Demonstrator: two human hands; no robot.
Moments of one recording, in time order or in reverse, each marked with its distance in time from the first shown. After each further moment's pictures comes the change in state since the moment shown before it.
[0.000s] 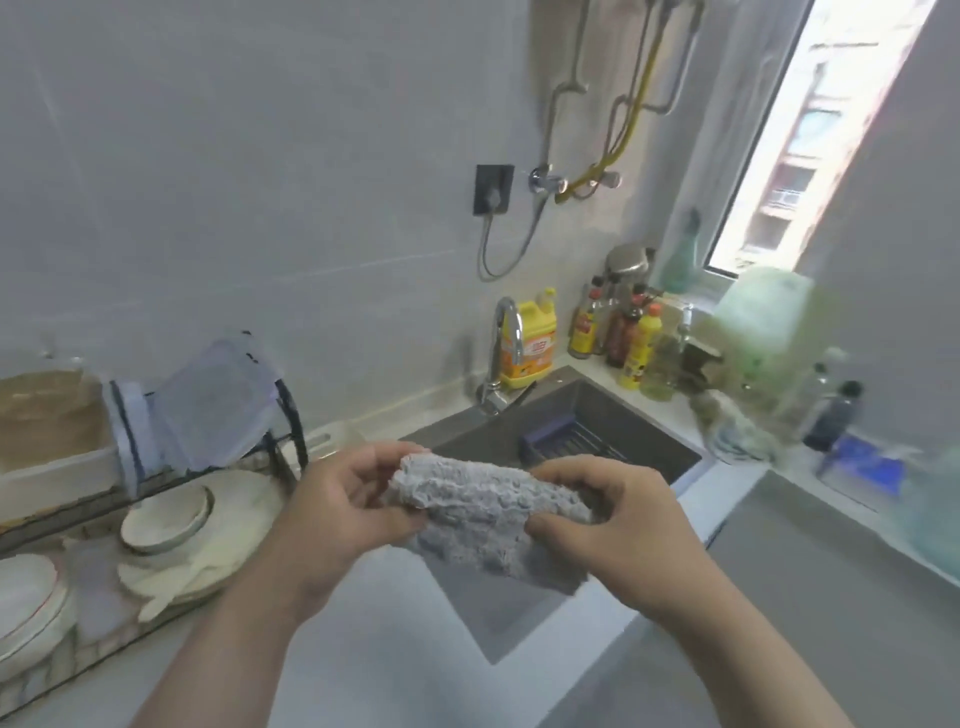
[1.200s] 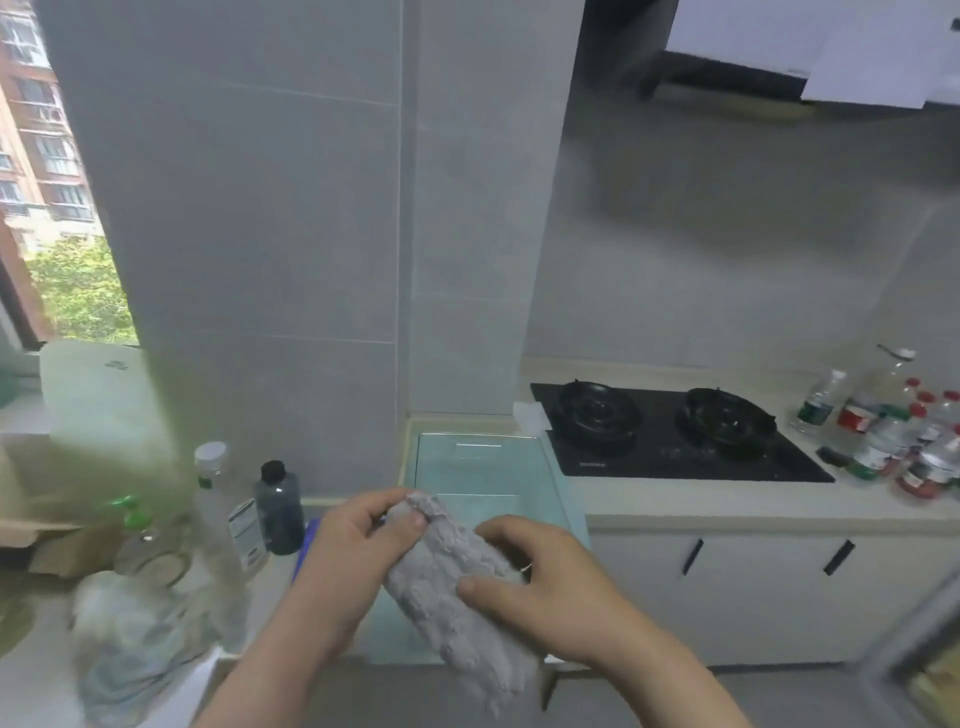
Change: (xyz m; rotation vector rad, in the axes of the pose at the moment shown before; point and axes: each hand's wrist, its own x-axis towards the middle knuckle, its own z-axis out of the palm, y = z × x) left_hand 0.308 -0.127 0.739 -0.112 -0.781 -0.188; right_hand -0.045 0.368 -0.527 -0.190 0.525 0.658
